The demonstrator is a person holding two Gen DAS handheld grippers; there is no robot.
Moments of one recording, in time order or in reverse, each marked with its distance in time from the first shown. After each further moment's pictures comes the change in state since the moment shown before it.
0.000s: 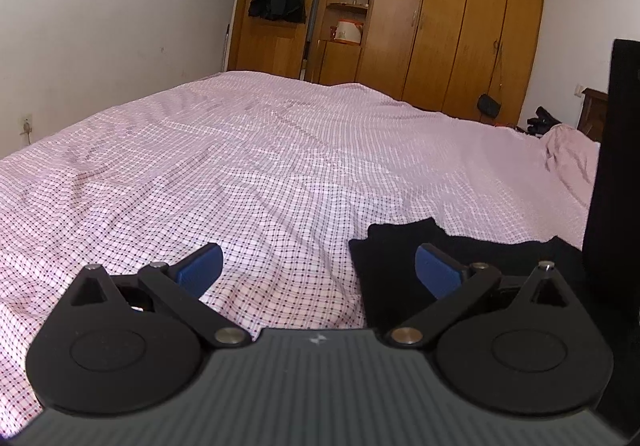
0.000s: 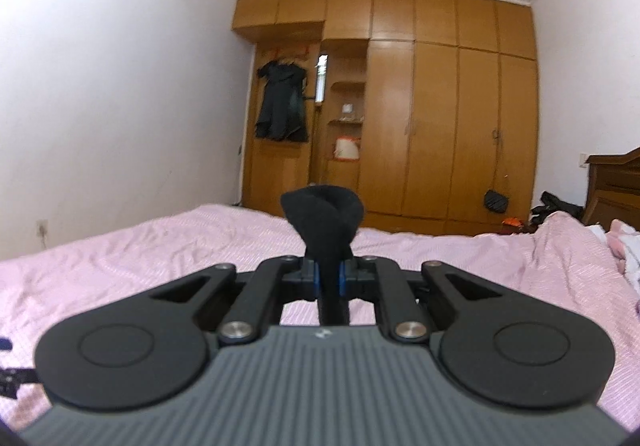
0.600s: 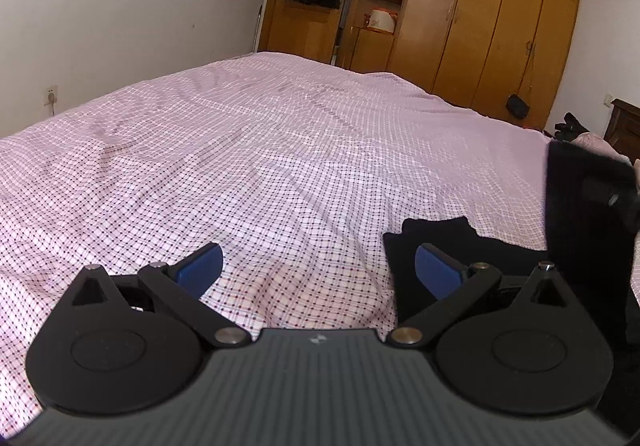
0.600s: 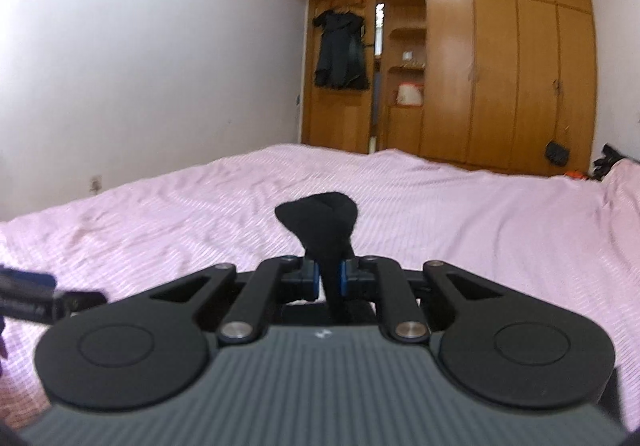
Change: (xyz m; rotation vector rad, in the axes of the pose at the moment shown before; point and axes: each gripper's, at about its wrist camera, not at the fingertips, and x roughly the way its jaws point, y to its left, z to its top) left arm 0.008 0.019 0.004 -0.080 0.048 0.069; right arm 0.032 0.117 -0.094 0.014 0.139 0.165
